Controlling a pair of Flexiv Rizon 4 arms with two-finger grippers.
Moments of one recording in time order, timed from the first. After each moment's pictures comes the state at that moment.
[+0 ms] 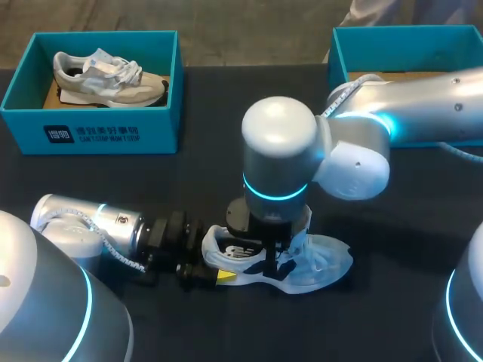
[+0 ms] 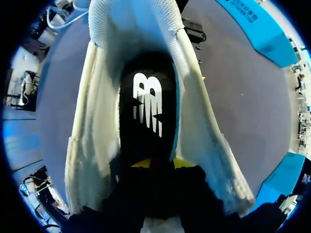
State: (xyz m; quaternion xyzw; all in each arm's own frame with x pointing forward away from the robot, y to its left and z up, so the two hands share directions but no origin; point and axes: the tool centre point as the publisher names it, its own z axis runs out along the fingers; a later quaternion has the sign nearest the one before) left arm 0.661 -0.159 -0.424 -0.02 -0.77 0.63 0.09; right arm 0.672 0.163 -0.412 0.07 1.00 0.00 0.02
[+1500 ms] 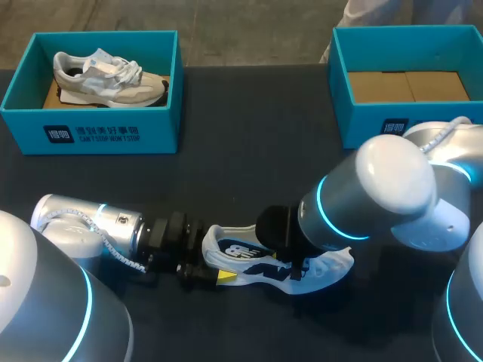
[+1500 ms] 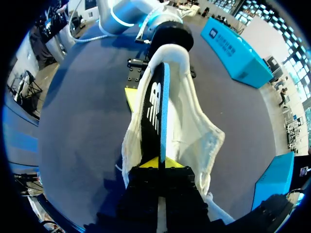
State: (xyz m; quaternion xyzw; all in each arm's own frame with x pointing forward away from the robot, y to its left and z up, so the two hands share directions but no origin) left arm 0.661 -0.160 -0.423 -0.02 -0.77 0.64 0.09; right arm 0.653 0.156 -0.374 0.06 0.98 0.17 0.12
